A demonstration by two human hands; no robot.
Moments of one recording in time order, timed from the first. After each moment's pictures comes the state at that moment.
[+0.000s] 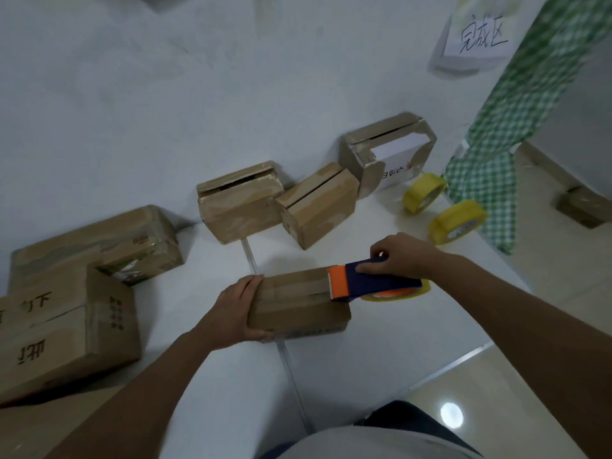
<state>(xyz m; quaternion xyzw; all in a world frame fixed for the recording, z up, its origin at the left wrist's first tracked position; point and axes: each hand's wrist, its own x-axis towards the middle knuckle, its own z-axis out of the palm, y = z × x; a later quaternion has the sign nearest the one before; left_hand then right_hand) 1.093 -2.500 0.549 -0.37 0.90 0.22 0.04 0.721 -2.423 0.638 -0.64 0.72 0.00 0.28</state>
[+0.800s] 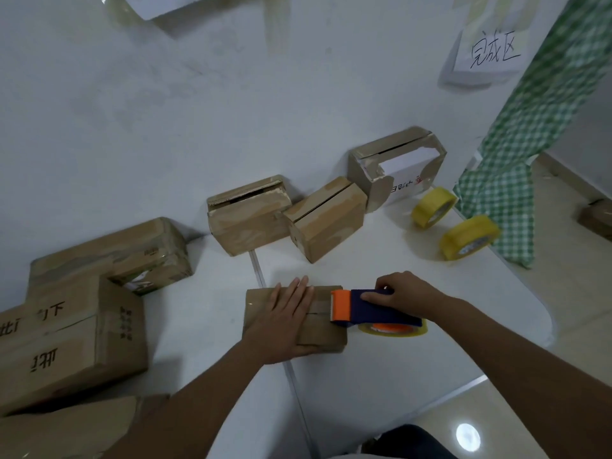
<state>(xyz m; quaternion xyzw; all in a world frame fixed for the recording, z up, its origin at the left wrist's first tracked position) 1.022 -2.473 0.551 -0.27 0.95 0.04 0.13 0.733 -2.404 0.605 -0.60 0.72 -0.03 0.34</state>
